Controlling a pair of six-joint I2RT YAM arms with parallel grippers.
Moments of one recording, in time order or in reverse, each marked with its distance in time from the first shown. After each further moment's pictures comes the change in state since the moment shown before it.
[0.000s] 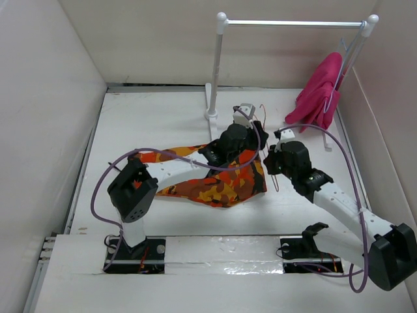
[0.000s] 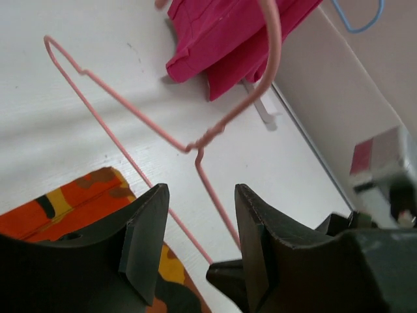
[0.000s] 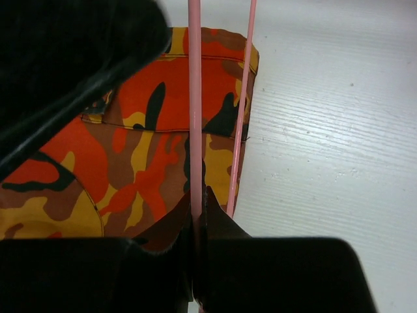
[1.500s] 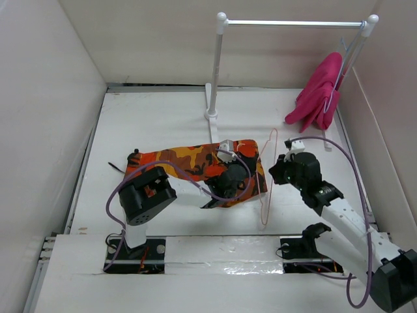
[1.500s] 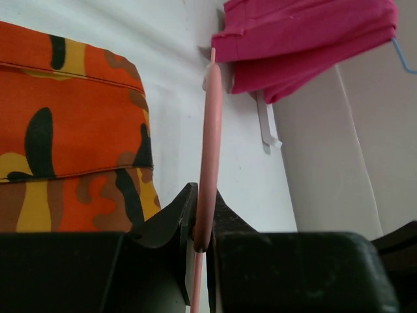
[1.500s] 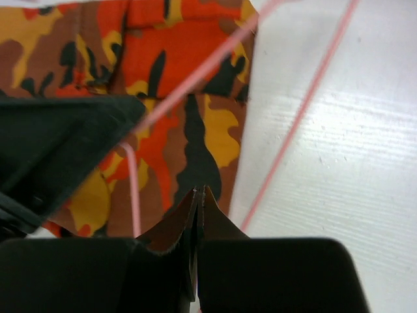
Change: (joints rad) left arm -0.171 0.070 -0.347 0.415 -0.396 -0.483; right arm -0.057 -0.210 -0.128 -0.058 -0.093 0.053
